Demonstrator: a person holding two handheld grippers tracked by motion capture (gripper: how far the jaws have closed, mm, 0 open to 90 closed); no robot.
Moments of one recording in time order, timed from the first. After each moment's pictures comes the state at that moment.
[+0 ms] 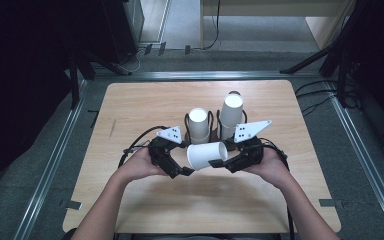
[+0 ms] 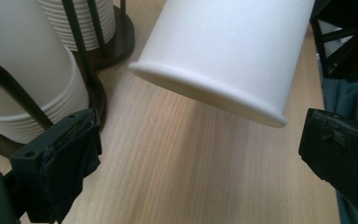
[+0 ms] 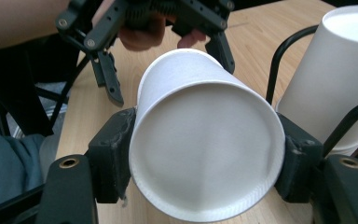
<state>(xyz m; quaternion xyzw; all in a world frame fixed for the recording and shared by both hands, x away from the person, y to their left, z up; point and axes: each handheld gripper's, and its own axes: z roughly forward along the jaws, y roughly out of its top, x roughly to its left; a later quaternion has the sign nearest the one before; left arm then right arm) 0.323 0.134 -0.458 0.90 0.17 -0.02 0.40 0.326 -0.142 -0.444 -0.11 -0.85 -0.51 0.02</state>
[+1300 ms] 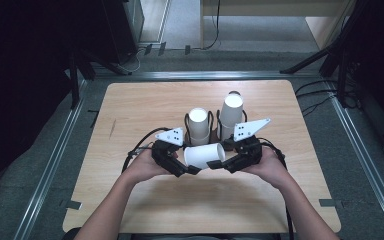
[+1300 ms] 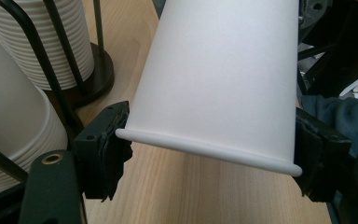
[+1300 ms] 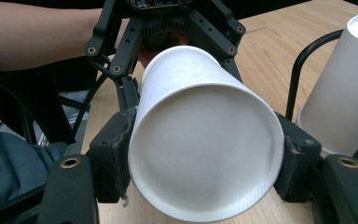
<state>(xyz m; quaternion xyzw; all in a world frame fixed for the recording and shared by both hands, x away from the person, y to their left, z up) 0.320 0.127 -0.460 0.88 0.13 -0.03 0.46 0.327 -0.138 -0.444 -0.11 -0.84 -0.52 0.06</state>
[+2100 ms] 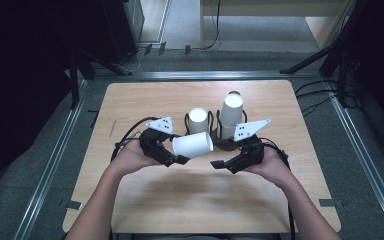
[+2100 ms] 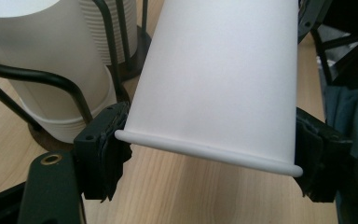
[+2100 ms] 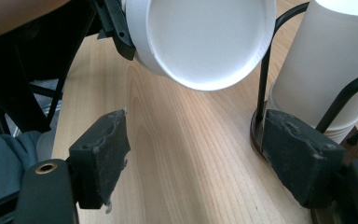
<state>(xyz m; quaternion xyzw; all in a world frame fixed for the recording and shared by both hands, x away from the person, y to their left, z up) 0.330 0.151 -0.430 0.90 0.17 0.00 0.40 0.330 -0.143 -0.449 -0.13 -0.86 -0.49 0.02</state>
